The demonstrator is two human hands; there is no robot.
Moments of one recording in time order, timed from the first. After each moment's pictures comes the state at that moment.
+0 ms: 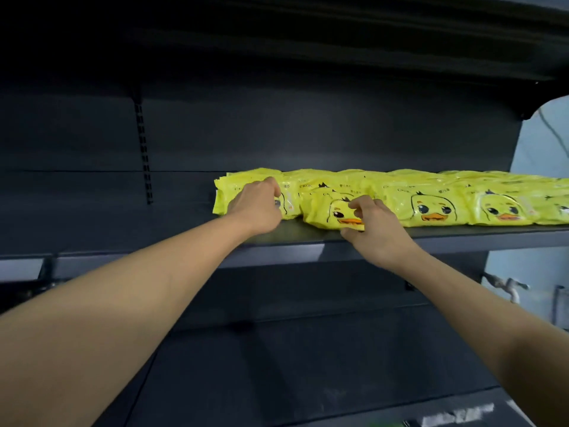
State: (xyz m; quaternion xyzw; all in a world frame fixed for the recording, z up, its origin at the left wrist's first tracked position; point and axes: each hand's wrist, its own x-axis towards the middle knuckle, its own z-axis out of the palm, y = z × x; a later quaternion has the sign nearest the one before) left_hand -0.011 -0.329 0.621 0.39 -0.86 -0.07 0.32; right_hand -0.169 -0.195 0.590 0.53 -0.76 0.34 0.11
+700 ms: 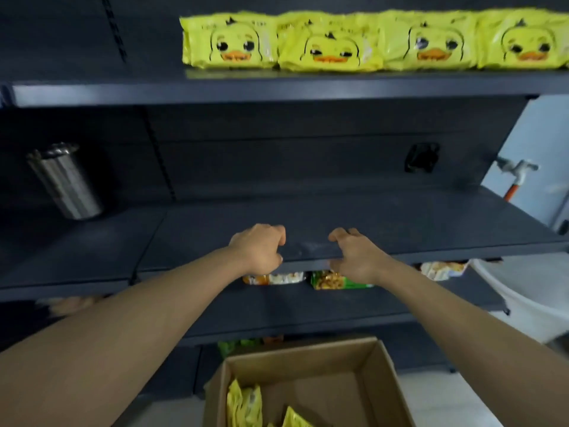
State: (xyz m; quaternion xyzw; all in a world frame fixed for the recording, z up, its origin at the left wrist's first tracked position) left_hand -0.001 -0.178 0.394 0.40 -0.91 -0.12 -0.04; right_hand -0.179 -0.088 0.369 0.58 -0.78 0.12 -0.20
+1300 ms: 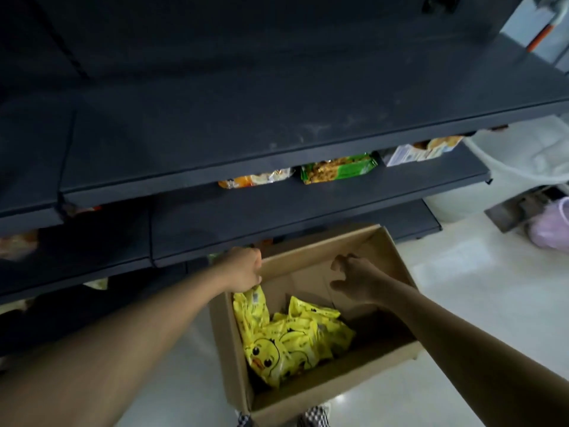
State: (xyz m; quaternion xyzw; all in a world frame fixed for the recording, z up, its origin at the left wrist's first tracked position) left_hand 0.070 -0.203 0.148 0.36 -0.85 -0.28 -0.25; right_hand -0.110 -0.045 0.146 0.44 -0.82 -0.02 -0.36
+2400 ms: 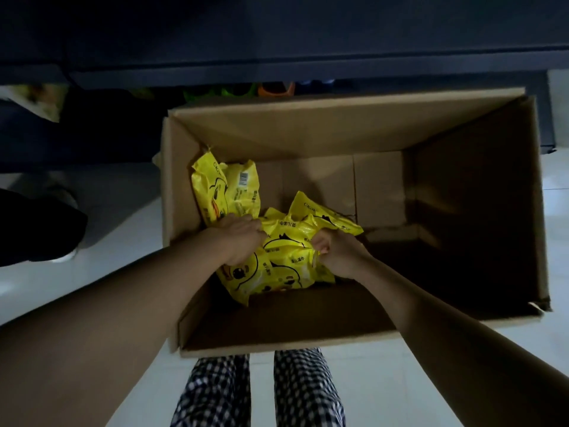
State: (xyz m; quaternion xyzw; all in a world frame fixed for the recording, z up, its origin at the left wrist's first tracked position) left_hand 0.084 -0.105 -0.145 0.17 -0.85 -0.15 -0.48; right_hand -0.085 0.008 -0.152 0.41 -0.75 -0.03 -0.52
